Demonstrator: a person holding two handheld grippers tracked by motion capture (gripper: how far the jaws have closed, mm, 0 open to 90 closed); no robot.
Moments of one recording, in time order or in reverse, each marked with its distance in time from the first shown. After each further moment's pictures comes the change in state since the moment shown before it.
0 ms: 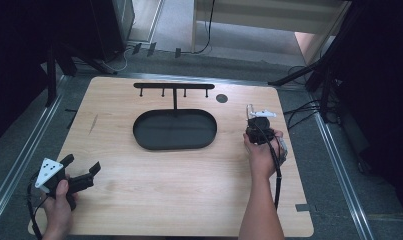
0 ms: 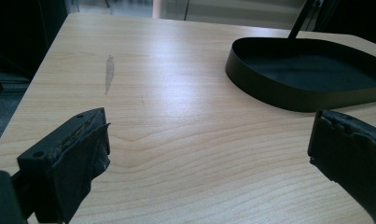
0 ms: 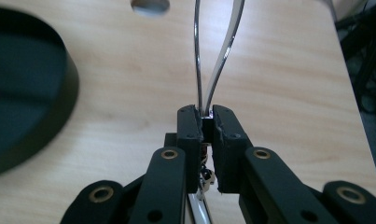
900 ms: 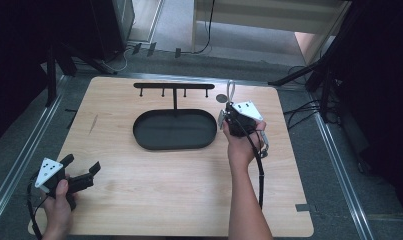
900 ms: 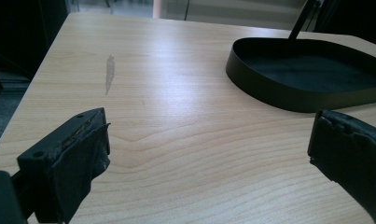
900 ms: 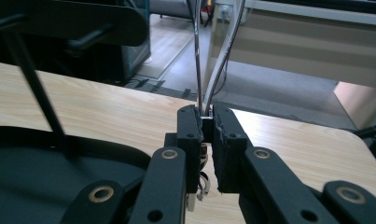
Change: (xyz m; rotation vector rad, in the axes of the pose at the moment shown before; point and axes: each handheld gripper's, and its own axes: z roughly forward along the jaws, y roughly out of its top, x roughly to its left) left arm 0.000 0.000 0.000 0.000 0.000 -0.005; right arm 0.061 0.027 -0.023 -0.437 0.111 -0.023
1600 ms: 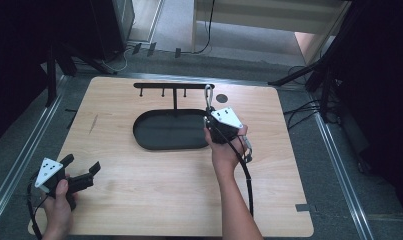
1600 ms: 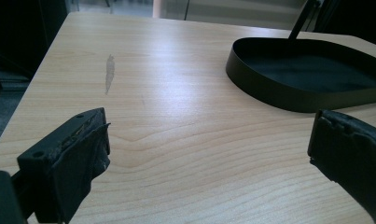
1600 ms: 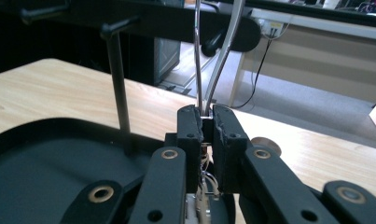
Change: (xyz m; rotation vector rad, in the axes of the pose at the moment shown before) left arm 0.000 0.000 0.000 -0.001 0.001 -0.003; right arm 0.050 -0.007 -0.004 -0.036 0.109 -0.056
